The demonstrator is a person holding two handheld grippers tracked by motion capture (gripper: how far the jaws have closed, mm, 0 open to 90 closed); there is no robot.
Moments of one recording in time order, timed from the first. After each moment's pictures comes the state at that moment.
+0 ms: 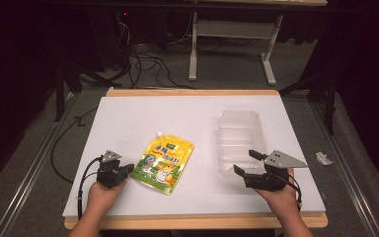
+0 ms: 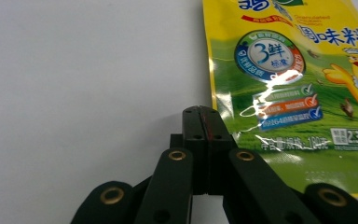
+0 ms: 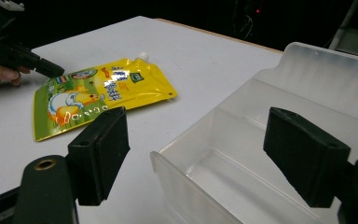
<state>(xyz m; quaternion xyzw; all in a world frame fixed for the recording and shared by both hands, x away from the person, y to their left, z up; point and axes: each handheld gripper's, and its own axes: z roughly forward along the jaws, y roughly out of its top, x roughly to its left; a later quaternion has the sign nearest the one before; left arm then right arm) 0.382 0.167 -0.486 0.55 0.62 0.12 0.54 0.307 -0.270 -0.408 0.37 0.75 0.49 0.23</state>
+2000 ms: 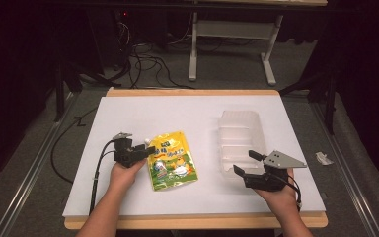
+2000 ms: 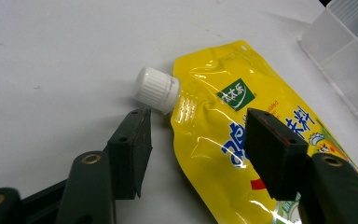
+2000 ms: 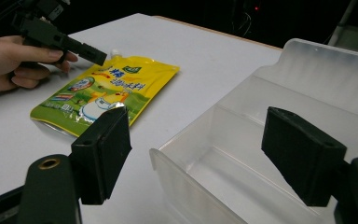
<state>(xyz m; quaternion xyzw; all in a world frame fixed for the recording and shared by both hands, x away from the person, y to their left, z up) 0.451 0.132 -0.480 0.46 0.66 0.03 0.59 0.307 -0.270 -0.409 0.38 0.75 0.49 0.23</state>
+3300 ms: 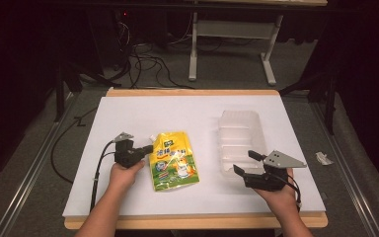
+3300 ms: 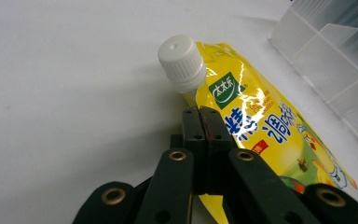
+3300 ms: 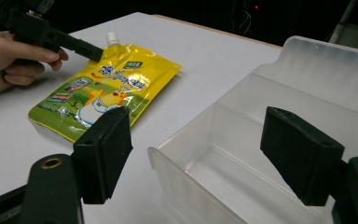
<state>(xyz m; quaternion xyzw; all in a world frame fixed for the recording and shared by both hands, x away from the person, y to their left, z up) 0.434 0.126 -0.467 0.49 0.61 0.04 0.63 0.308 -0.270 -0.411 0.38 0.75 0.49 0.23</state>
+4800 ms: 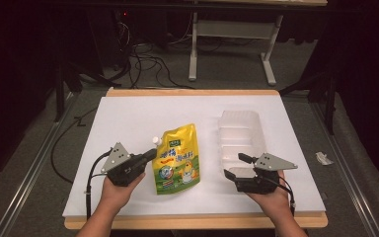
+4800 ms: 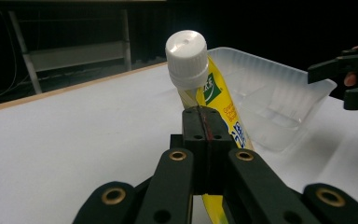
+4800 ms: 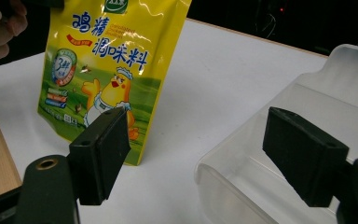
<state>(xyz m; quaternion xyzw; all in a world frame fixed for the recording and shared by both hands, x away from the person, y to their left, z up) 0.332 0.113 -0.393 0.52 0.41 0.10 0.74 0.305 -0.248 -0.410 0.35 0.76 0.50 0.20</state>
